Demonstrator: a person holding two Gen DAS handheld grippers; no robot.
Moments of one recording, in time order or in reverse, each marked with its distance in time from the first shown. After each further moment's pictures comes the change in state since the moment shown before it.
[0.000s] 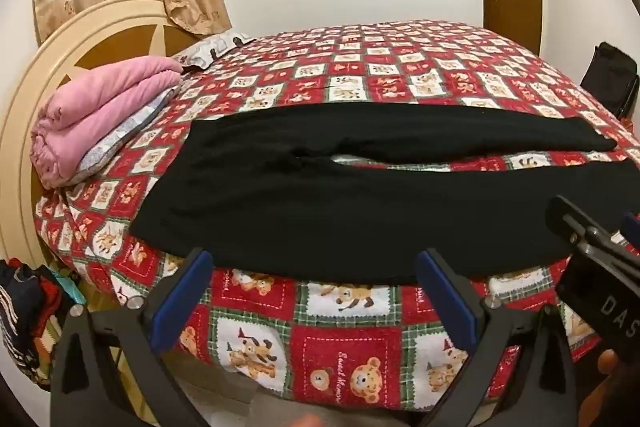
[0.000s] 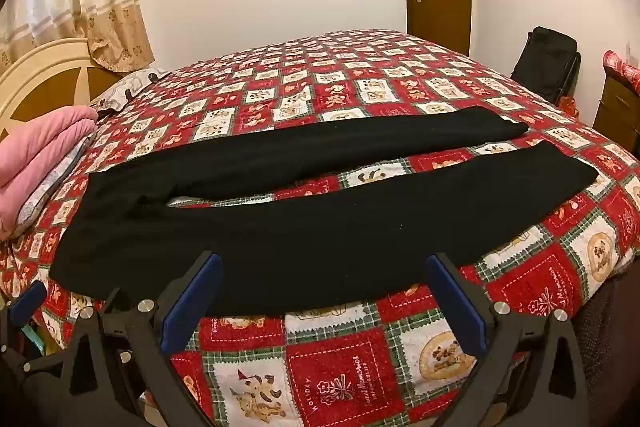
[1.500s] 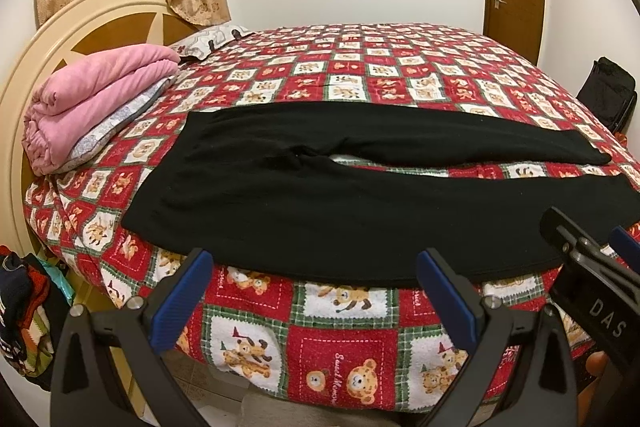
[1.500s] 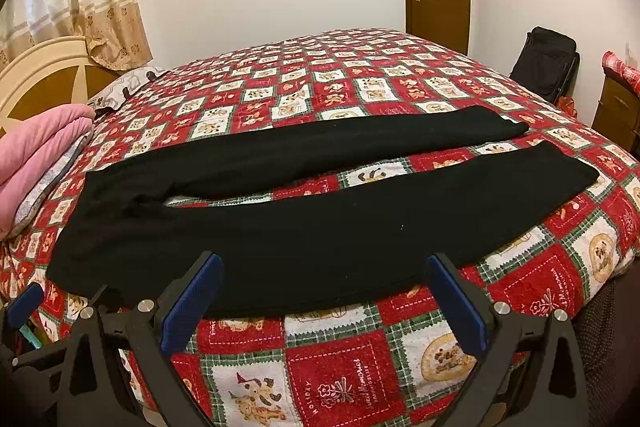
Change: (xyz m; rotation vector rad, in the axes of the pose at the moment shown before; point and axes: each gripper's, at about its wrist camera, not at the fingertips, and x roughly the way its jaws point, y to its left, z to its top) left arm 0.003 0.011 0.001 -0.070 0.003 -0.056; right arm 0.009 0.002 -0.003 0.002 0.004 -0.008
